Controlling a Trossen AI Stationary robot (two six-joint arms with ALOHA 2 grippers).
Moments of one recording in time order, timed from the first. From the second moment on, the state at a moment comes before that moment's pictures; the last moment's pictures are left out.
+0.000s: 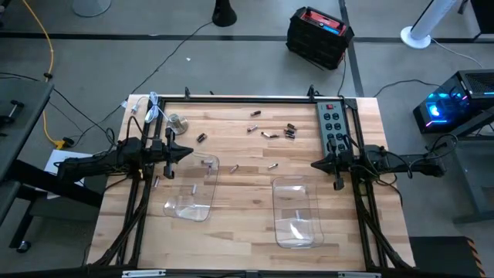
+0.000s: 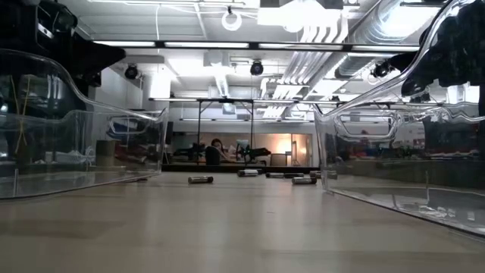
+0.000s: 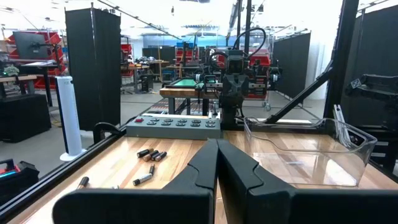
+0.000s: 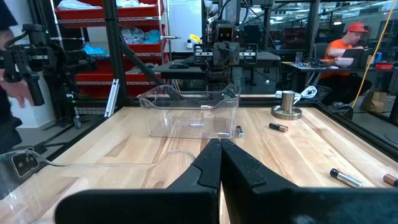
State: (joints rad) left arm 0.14 0.00 0.01 0.10 0.01 0.01; right arm 0.05 0.01 0.01 0.02 -0.01 0.00
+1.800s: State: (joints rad) left arm 0.23 1.02 0.69 0.55 0.01 -0.49; right arm 0.05 0.15 0.07 0.93 0.40 0.32
